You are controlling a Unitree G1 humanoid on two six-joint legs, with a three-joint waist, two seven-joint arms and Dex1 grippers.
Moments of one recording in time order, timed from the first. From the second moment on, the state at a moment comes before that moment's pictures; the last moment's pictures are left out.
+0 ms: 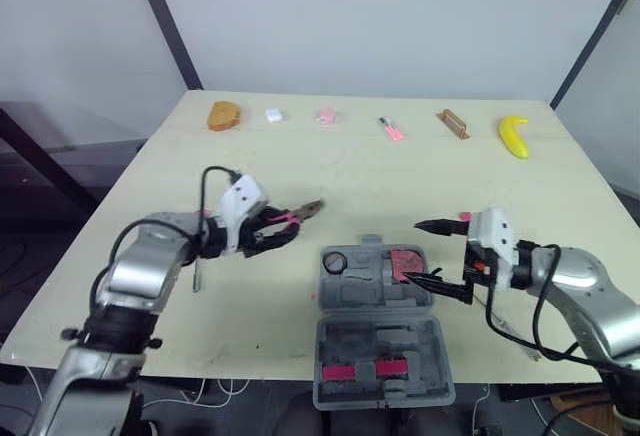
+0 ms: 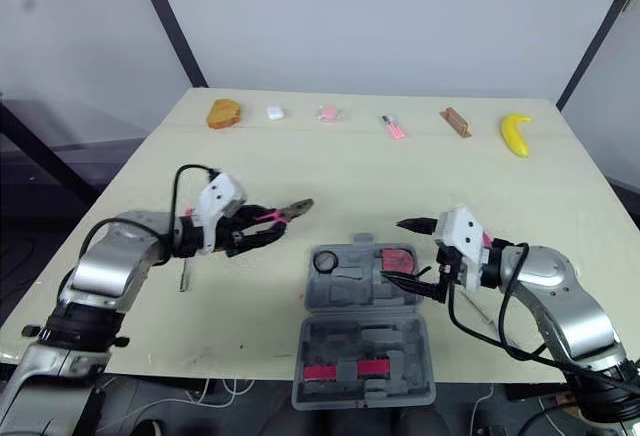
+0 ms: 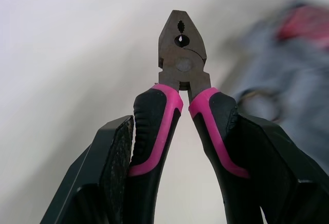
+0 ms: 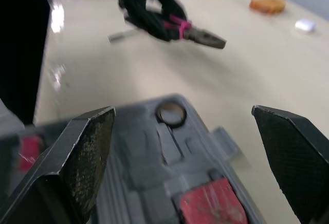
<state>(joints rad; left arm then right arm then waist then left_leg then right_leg) -0.53 0.75 -0.12 0.01 -0.24 0.55 -1.05 -0.25 -0.66 0.10 -0.37 0.40 0.36 0.94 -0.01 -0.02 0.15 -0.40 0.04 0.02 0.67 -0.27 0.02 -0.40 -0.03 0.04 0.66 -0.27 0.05</state>
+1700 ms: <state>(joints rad) -0.73 0.53 -0.37 0.20 -0.15 0.38 -1.36 -0.55 -0.62 0.42 -0.26 0.11 0.61 0.99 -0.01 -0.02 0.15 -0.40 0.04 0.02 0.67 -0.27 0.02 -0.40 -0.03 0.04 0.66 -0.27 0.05</state>
